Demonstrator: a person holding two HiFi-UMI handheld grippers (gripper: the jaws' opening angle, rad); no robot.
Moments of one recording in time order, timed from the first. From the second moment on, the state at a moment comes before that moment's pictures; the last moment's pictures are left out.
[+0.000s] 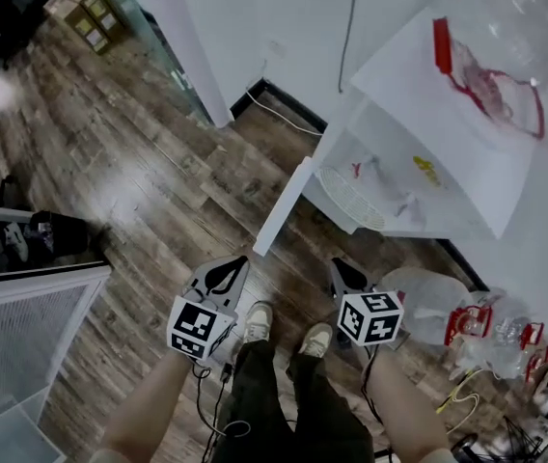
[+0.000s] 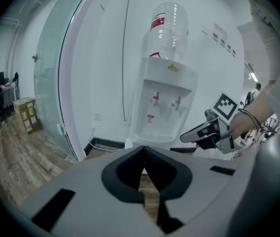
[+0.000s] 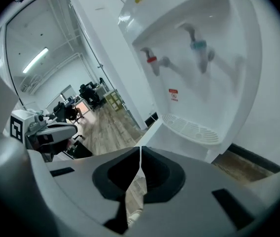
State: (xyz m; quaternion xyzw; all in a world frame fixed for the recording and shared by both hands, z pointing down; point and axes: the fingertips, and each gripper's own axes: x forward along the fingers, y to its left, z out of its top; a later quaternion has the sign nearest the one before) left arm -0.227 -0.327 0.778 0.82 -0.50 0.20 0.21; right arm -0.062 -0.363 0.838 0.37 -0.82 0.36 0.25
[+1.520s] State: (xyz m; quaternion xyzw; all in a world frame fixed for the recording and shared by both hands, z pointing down) left arm -0.116 -0.330 0.306 0.90 -0.43 0.09 -0.01; right arm 0.013 -0.329 0.295 0.43 -0.90 0.06 0.07
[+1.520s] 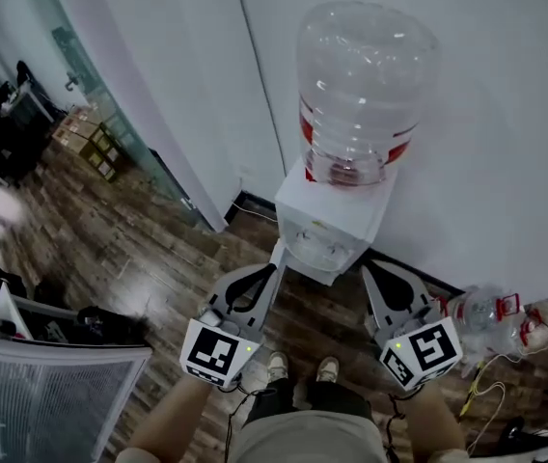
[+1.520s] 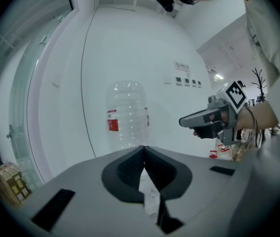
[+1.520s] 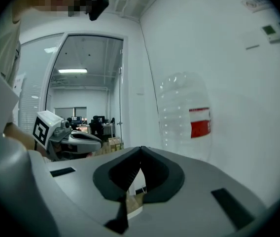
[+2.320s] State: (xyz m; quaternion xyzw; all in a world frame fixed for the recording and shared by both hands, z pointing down) left arm -0.136 -0.280 0.145 0.88 -0.46 0.00 -0.10; right arm 0.031 -0.261 0.115 0.46 -0.88 -0.10 -0.02
